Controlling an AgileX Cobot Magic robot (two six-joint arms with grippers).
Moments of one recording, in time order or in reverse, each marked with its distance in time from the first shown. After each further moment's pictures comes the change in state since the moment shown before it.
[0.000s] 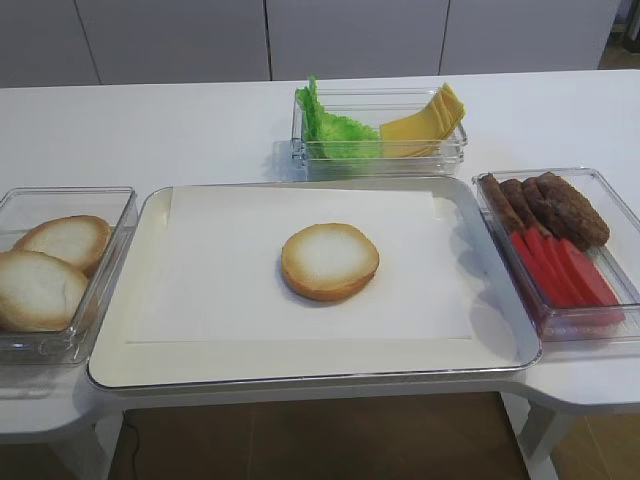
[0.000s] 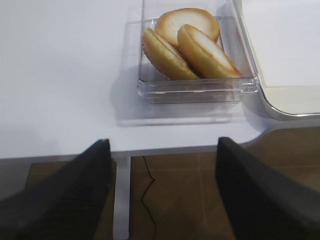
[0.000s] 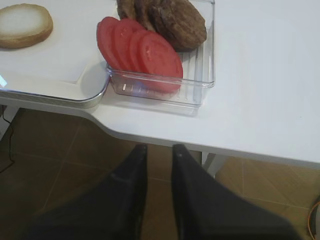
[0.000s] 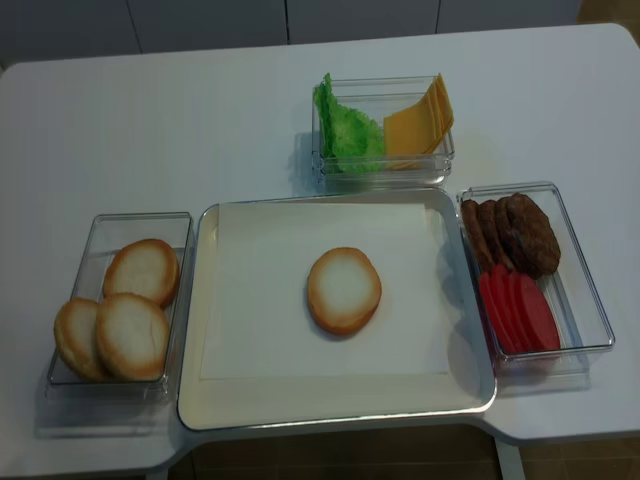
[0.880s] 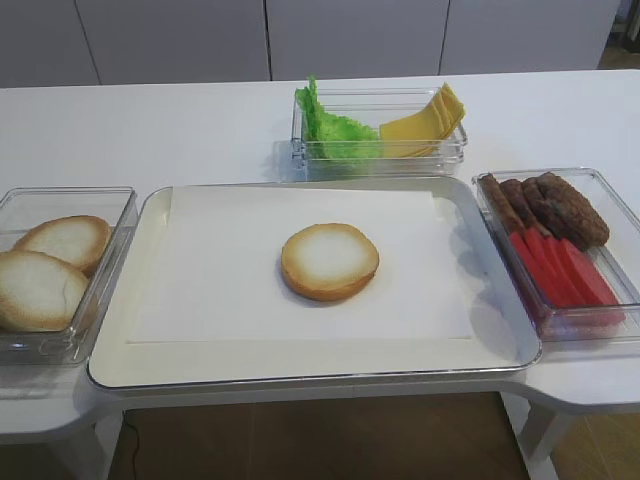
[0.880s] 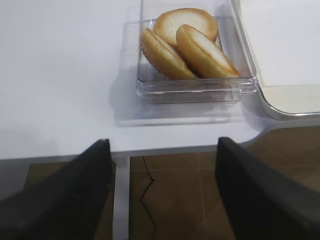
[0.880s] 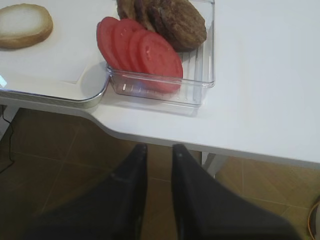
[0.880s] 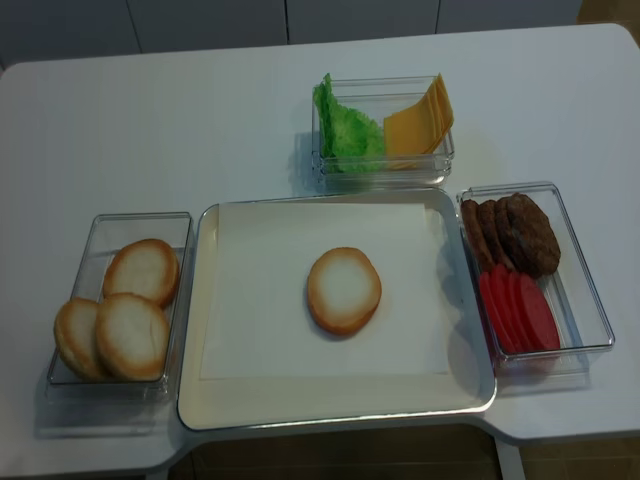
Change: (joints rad) left arm -0.004 0.000 0.000 0.000 -0.002 0.000; right arm 0.000 0.000 0.000 0.000 0.000 0.000
